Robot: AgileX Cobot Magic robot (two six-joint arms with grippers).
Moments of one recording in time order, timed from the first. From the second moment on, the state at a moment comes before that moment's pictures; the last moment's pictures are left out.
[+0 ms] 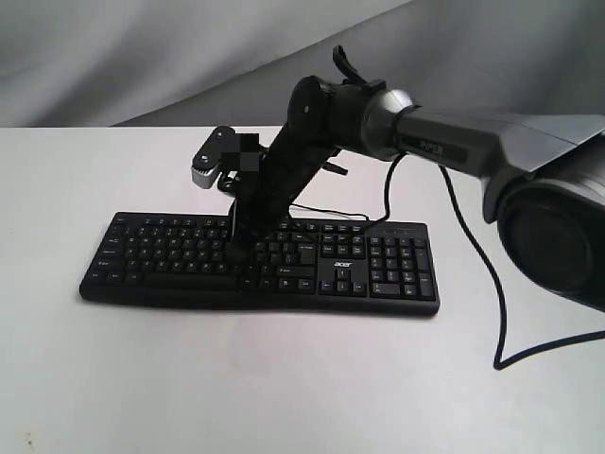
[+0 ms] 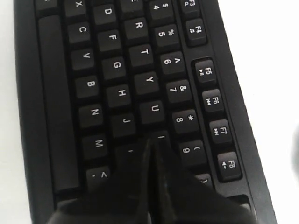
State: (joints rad) left arm 0.10 0.00 0.00 0.12 0.27 -0.07; right arm 0.59 2.42 -1.99 0.47 0.89 -0.94
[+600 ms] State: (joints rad) left arm 0.10 0.00 0.00 0.12 0.27 -0.07; right arm 0.59 2.42 -1.98 0.45 0.87 -0.94
